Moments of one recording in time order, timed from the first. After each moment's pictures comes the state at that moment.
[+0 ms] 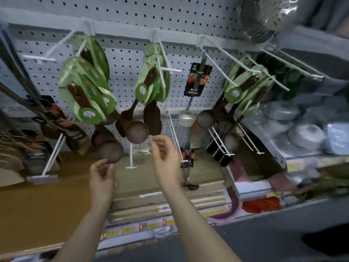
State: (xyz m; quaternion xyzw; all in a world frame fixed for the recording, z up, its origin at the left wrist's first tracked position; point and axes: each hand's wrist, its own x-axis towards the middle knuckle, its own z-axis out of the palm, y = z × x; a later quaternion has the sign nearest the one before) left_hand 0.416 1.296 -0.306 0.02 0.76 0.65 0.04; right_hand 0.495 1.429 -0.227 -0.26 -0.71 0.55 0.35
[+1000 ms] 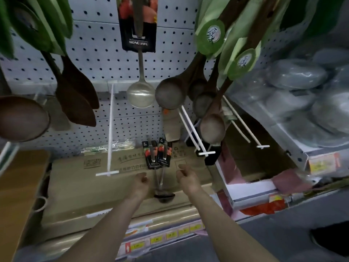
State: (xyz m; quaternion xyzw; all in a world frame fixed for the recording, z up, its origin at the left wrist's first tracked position) left_hand 0.456 1.560 -0.500 0.03 0.82 0.46 0.35; right_hand 0.557 1.690 -0.481 -0.47 -0.69 0.56 0.04
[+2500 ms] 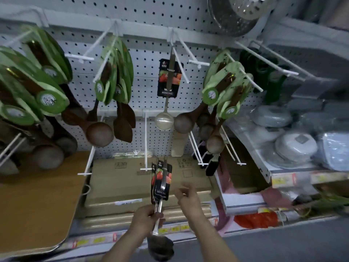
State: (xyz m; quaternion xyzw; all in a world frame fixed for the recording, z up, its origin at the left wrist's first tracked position) left_hand 0.561 1.446 -0.385 0.06 0.74 0.55 0.39; right_hand 0.620 1.587 -0.349 -0.43 -0.64 0.63 0.07
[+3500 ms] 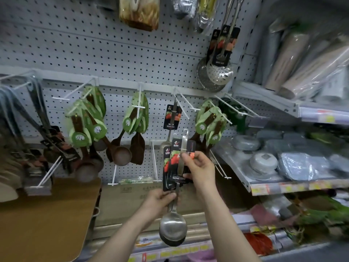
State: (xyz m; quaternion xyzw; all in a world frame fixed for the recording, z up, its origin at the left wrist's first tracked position) left_hand 0.568 1.407 -0.223 0.21 0.63 0.63 0.40; right_hand 0.637 1.527 -0.132 -0.24 -0.63 0.66 0.32
